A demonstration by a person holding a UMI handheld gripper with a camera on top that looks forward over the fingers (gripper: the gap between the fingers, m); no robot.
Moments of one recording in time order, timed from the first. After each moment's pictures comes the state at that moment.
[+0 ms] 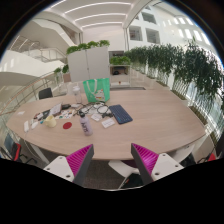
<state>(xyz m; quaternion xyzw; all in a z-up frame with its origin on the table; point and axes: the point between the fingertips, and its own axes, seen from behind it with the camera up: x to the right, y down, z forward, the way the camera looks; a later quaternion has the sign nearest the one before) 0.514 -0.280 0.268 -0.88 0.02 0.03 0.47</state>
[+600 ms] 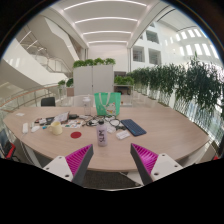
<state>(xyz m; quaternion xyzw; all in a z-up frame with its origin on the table) 0.377 -0.257 0.229 -0.82 0.00 0.00 0.57</state>
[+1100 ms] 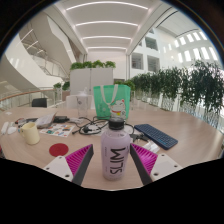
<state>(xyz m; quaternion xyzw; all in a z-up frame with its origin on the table) 0.310 0.050 0.085 -0.79 0.01 -0.02 0.62</state>
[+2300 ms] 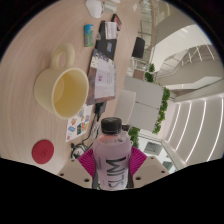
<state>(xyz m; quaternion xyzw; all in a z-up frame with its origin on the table) 0.017 0.212 0.159 -0.50 -0.61 -0.51 0.35</state>
